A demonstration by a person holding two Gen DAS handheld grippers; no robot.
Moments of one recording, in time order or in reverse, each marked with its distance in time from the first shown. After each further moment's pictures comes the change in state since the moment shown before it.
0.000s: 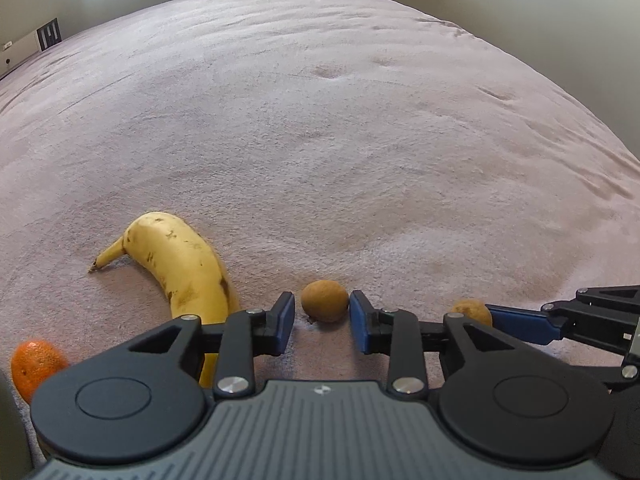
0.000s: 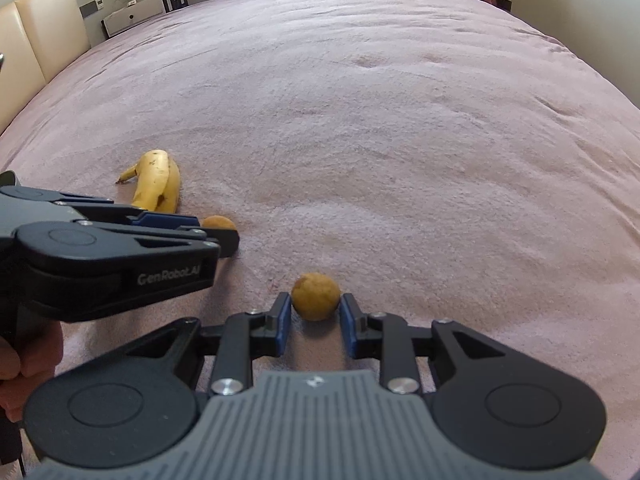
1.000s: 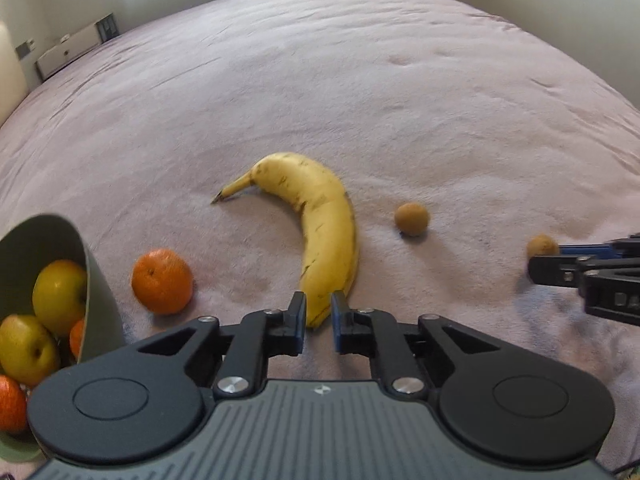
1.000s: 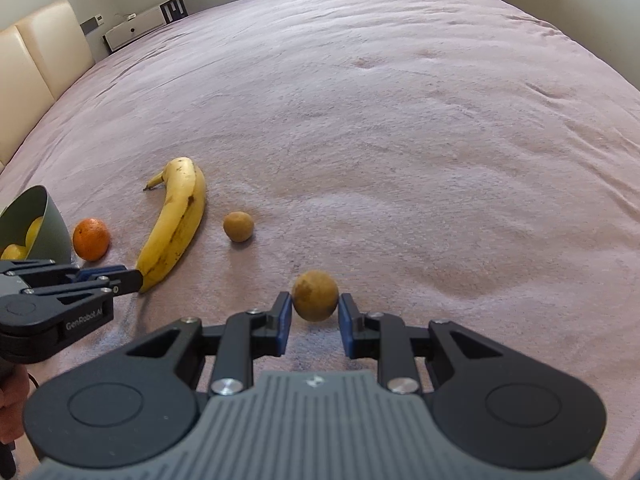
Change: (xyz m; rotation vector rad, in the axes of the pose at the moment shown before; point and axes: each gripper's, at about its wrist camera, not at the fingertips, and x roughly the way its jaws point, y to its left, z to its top) left arm -0.068 0.026 -0.046 -0.015 0.009 0.172; right arm -0.031 -0.001 -0.007 0.061 0.014 0.056
